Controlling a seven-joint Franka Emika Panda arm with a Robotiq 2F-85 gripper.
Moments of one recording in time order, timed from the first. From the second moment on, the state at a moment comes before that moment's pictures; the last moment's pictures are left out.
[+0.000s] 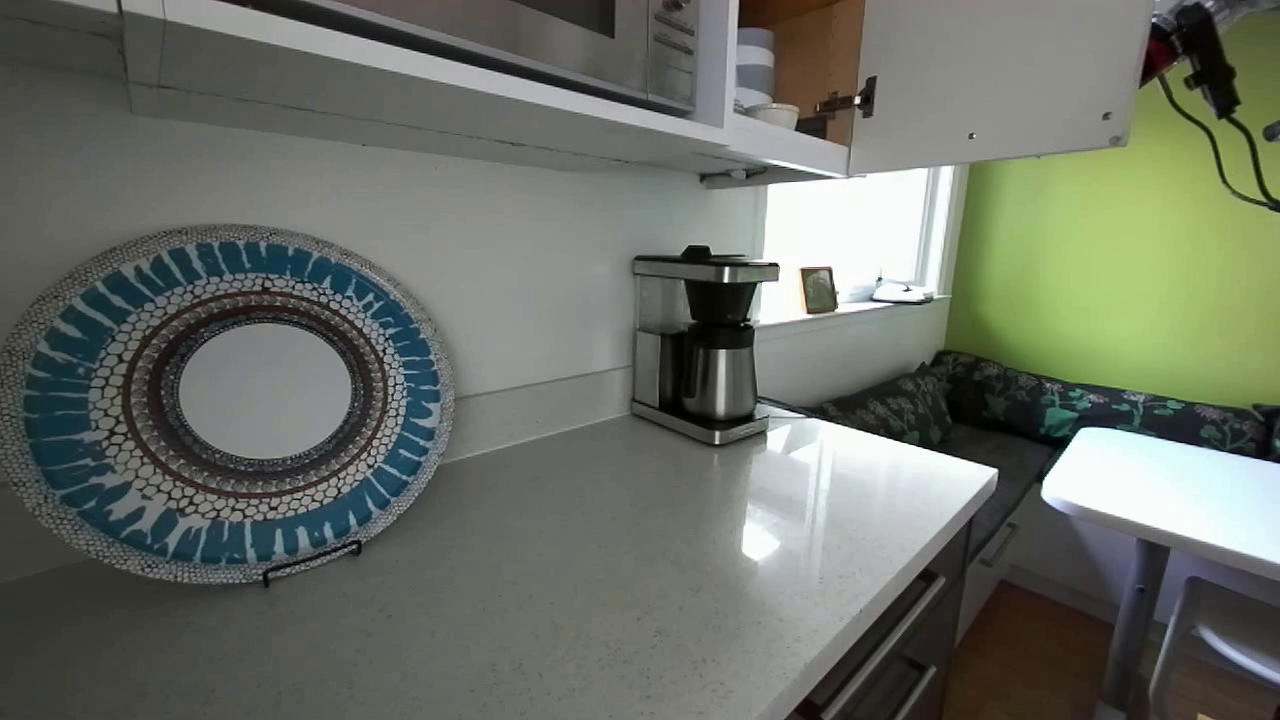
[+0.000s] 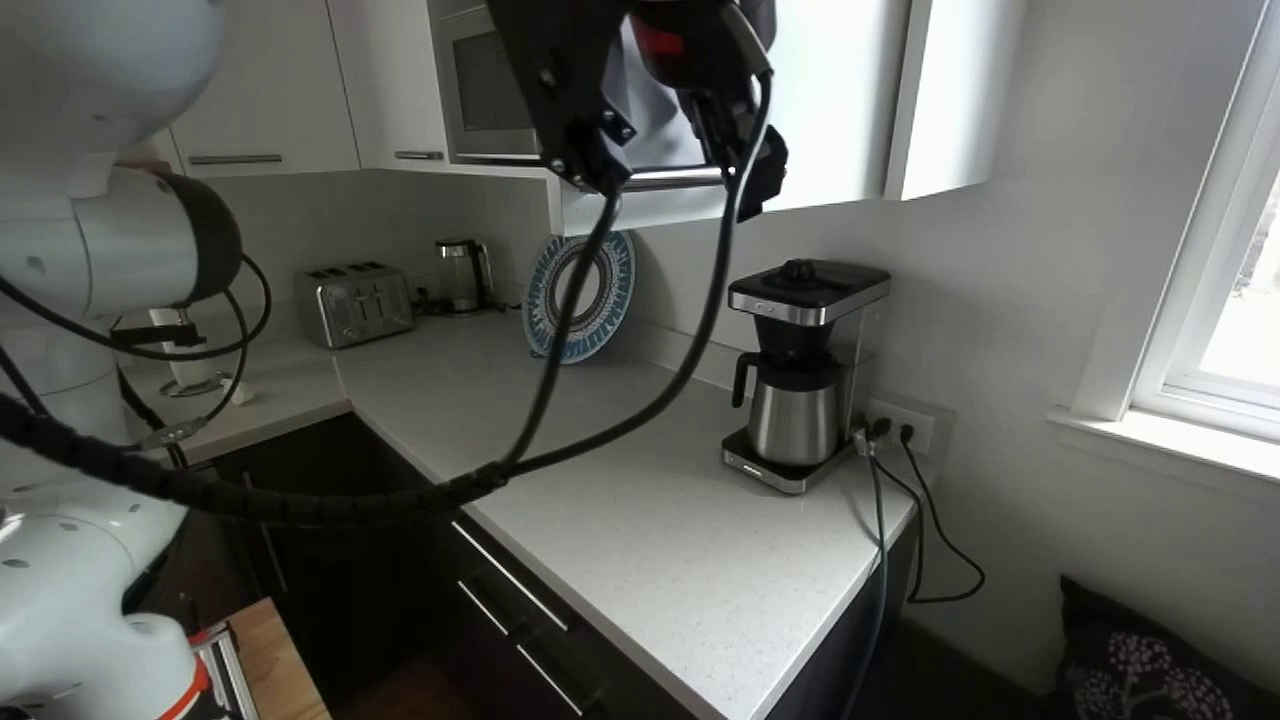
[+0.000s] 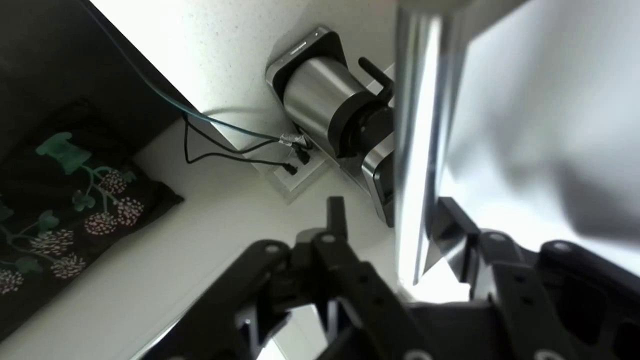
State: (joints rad) arm -0.61 0.19 -0.62 -1.08 0.95 1.33 -0.37
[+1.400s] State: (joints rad) arm -0.94 0.26 -0.40 -0.85 0.96 1.21 -0.30
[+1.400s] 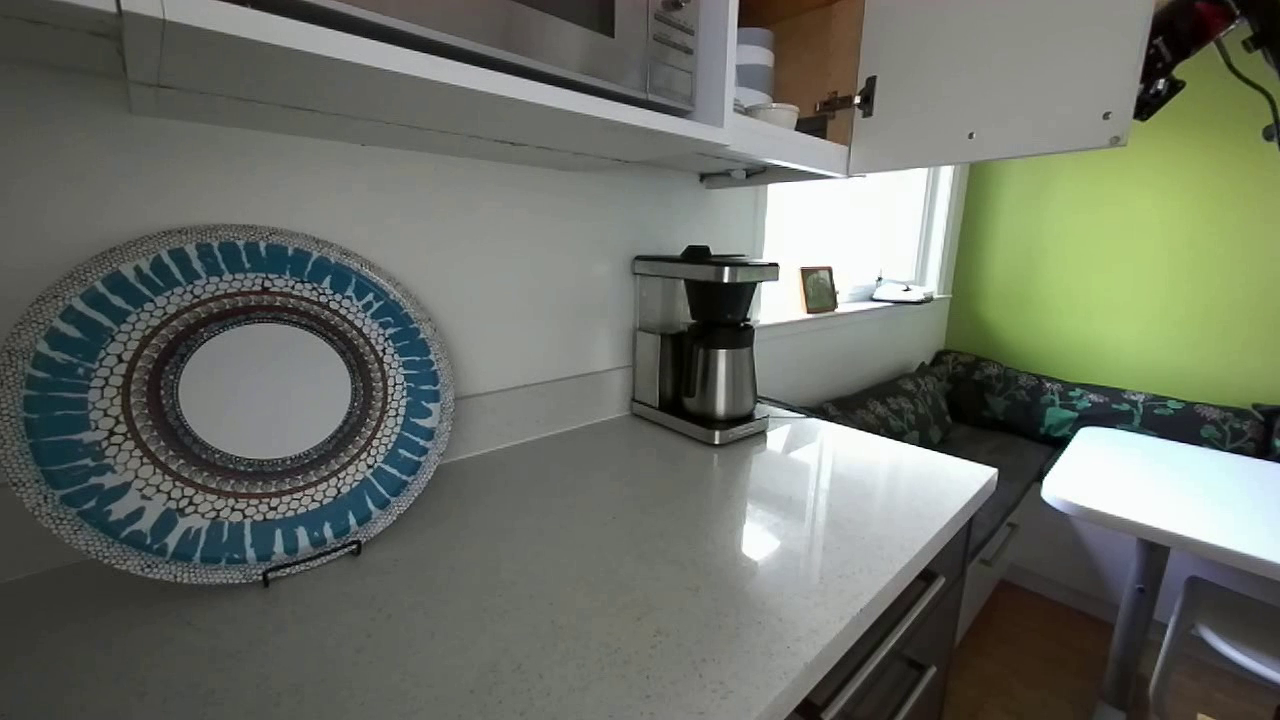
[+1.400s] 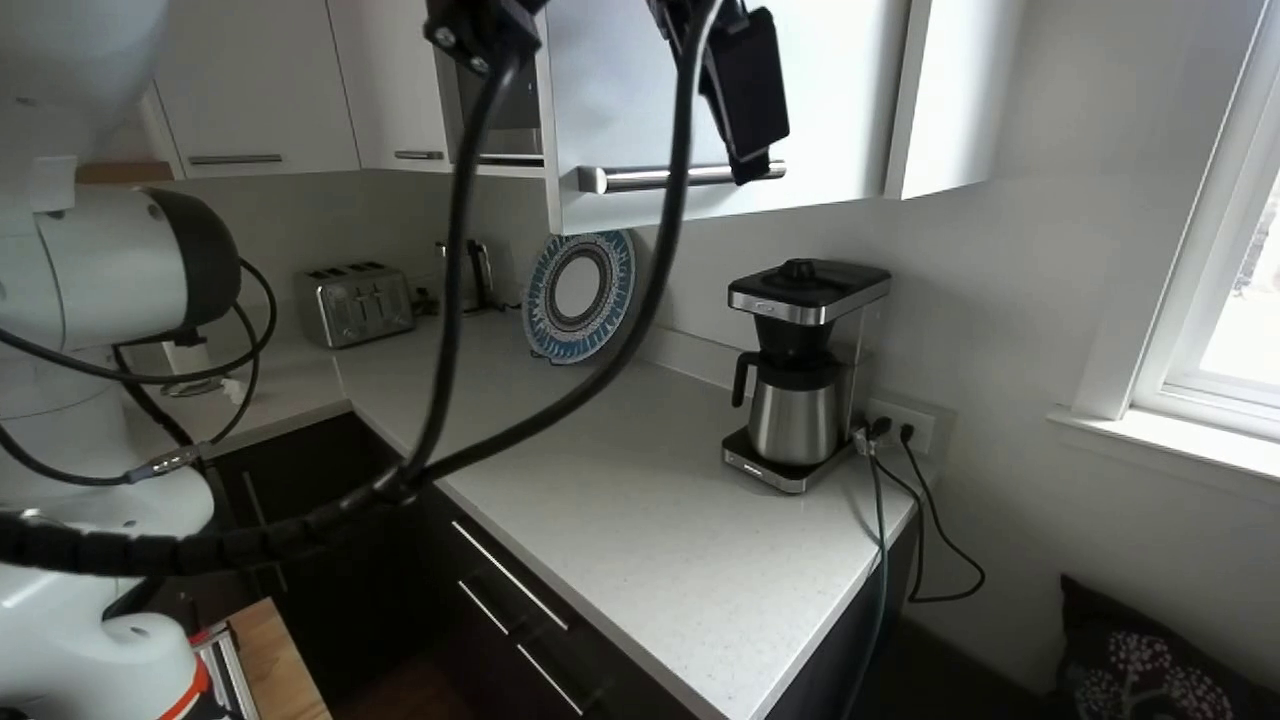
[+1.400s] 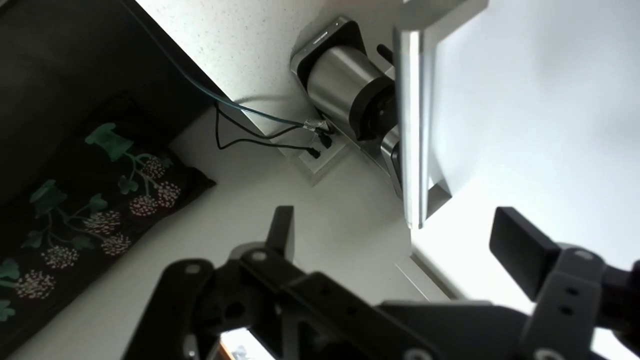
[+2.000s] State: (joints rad) arm -1.05 0.22 -0.44 -0.81 0.96 1.09 -0.42
